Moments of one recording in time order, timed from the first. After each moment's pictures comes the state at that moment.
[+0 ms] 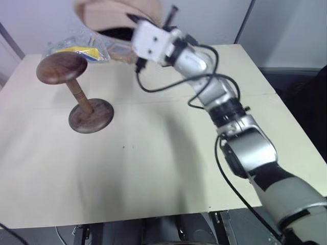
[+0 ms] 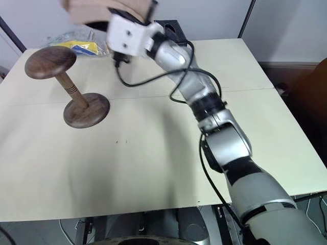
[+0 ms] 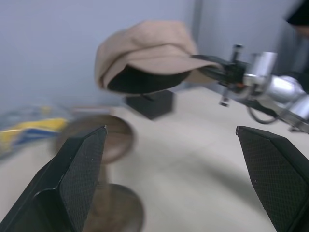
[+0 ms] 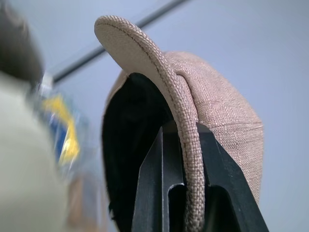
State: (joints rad) left arm 0.01 1.12 1.55 -0.30 -1.21 1.30 -0.82; right arm -1.41 -0.12 0.27 0.79 -0.37 -0.47 0.24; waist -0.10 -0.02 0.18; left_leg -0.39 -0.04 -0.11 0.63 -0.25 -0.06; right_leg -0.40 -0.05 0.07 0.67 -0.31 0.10
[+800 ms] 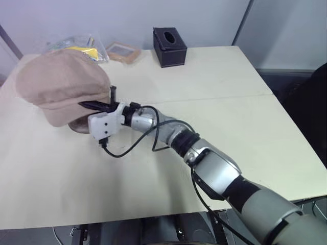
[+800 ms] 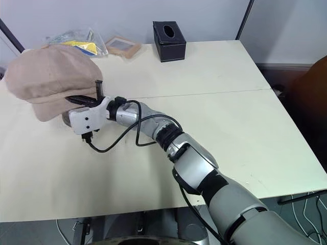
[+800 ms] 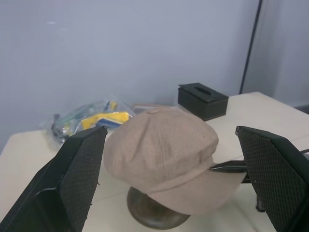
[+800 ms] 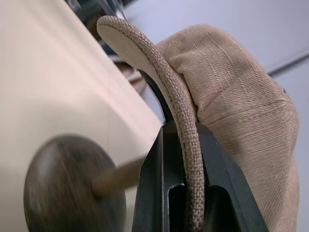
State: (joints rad) left arm 0.27 1.18 1.74 -0.18 -1.08 1.19 -0.94; right arm -1.20 0.12 0.54 1.00 -0.59 -0.65 0.11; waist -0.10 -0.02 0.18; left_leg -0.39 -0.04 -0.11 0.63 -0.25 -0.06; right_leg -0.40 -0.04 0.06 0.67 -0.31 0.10
